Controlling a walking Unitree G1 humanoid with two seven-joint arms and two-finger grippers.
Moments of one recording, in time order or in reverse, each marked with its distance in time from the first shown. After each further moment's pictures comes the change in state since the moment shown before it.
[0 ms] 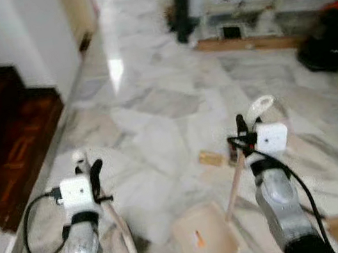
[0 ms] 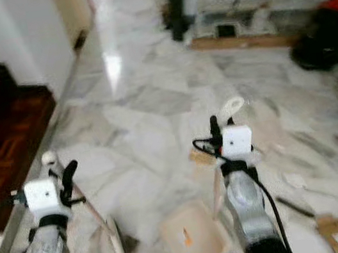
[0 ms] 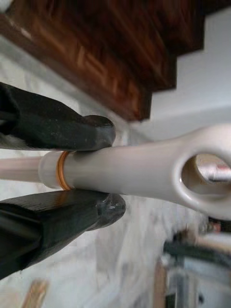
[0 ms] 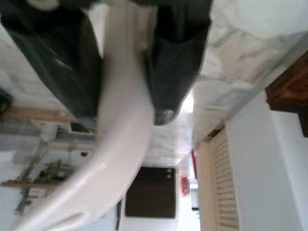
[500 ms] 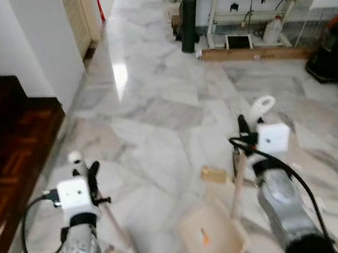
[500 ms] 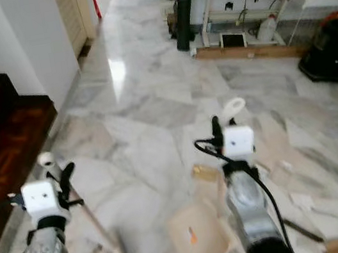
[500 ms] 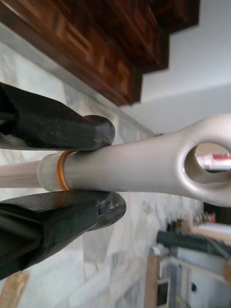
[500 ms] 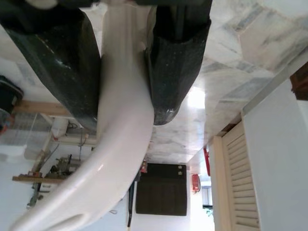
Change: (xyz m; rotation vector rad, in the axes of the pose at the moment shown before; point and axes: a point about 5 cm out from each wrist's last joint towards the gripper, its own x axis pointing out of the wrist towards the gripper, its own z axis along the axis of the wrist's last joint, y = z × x) left arm 0.001 -0.004 0.000 -0.016 0.001 -0.002; right arm 0.001 -0.004 0.001 -0.012 -0.005 -0.006
